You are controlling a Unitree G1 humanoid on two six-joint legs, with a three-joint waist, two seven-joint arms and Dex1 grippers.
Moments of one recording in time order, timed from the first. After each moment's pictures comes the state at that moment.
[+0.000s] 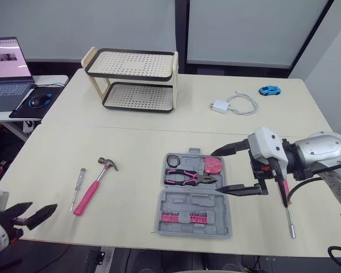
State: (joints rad) left arm 0.35 0.78 0.72 0.02 -0.51 0.60 -0.87; right arm -0.47 -0.90 0.10 -0.55 0.60 0.66 1.17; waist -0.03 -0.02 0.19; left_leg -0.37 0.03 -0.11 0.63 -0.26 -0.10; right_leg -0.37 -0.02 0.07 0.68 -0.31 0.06
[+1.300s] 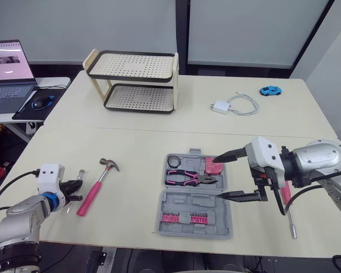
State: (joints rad) left arm -0.06 0.69 0.38 0.31 -0.29 0.56 -0.58; right arm -0.39 -0.94 0.10 -0.57 0.56 0.64 1.15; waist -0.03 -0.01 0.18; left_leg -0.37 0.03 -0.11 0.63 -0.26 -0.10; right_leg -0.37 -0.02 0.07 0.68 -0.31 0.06
